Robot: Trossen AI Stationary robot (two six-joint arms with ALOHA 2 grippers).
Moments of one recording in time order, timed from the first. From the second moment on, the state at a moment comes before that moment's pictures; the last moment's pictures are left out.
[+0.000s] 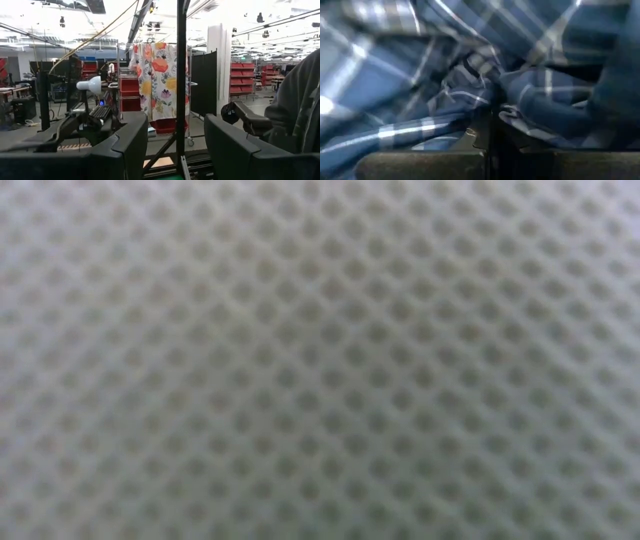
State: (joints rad) left arm -0.50 0.78 1.26 -0.25 -0.23 0.04; right arm -0.33 2.02 1.97 -0.77 -0.06 0.06
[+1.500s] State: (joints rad) left arm -0.49 0.92 1.28 -0.16 -0.35 -0.04; right arm -0.34 1.98 2.16 -0.73 -0.08 0.00
